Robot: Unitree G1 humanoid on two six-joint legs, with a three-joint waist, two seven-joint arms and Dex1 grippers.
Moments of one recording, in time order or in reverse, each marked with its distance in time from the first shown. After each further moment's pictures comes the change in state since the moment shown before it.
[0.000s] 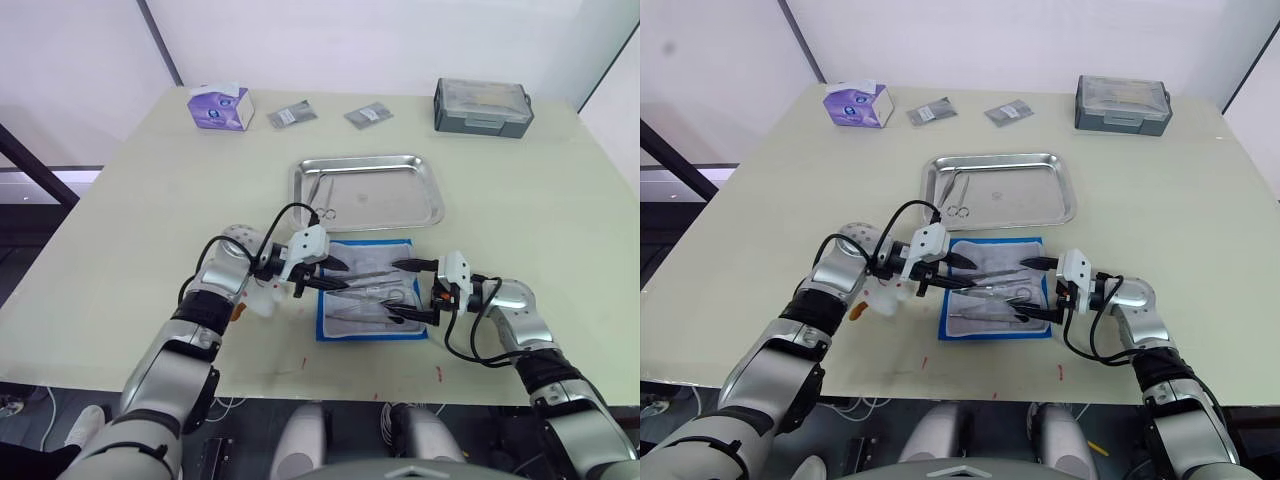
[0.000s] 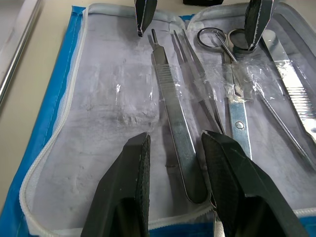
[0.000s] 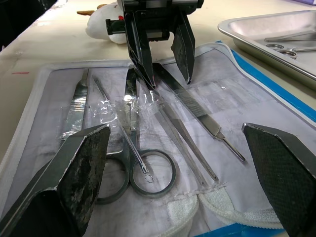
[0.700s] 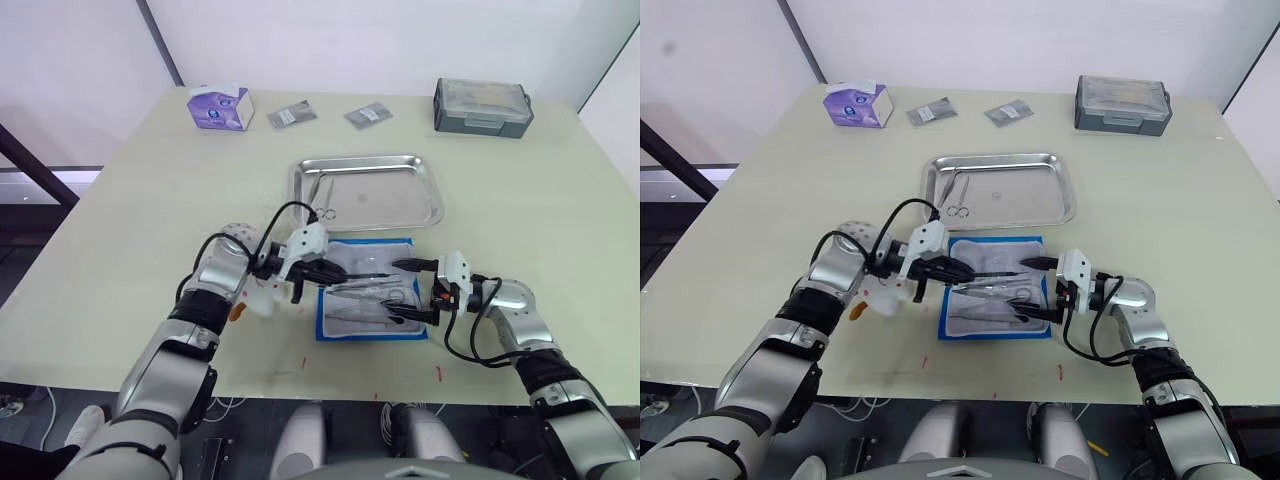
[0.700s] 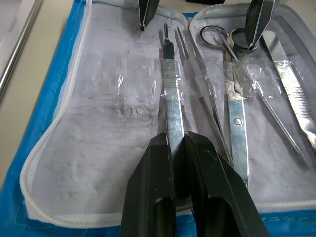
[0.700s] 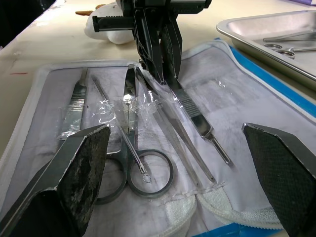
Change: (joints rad) left arm -0.001 0.009 -0.003 -0.050 -0.012 0.093 -0.004; right arm 0.002 0.001 0.000 -0.002 0.000 0.000 -0.005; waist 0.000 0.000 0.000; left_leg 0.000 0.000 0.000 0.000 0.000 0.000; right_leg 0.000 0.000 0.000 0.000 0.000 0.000
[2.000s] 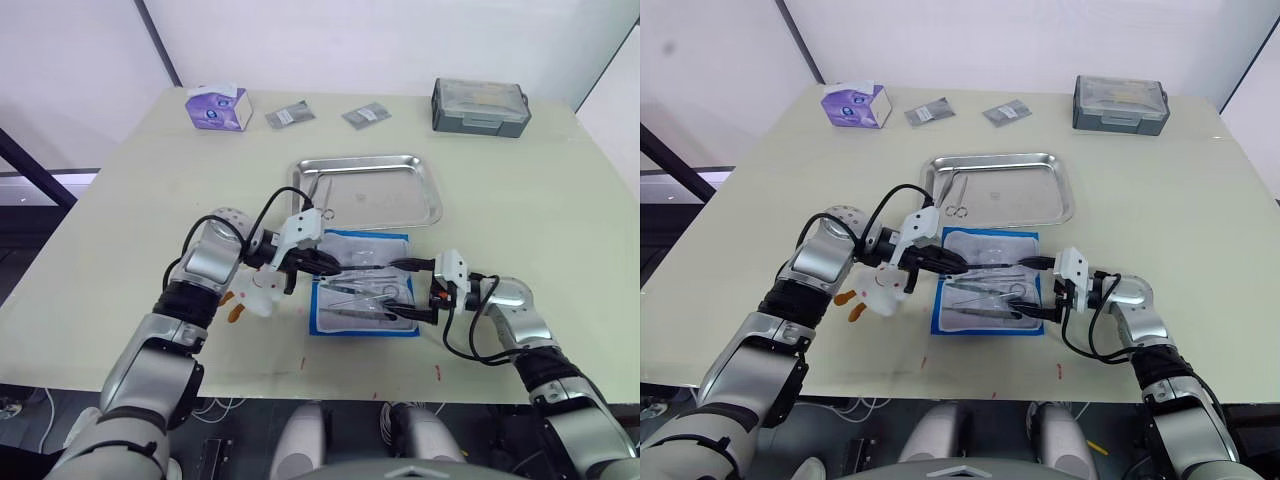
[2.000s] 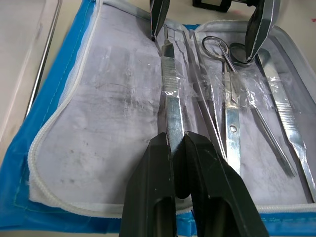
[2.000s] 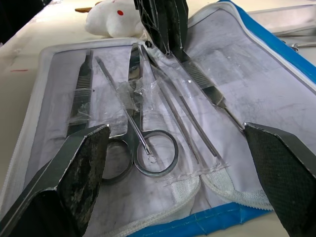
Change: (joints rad) left arm -0.023 0.066 -0.007 -0.143 -0.005 0.189 -0.006; right arm -0.016 -0.005 0.017 -0.002 -0.012 0.026 -0.012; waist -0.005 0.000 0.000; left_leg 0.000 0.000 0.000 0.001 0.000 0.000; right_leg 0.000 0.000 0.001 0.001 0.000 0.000
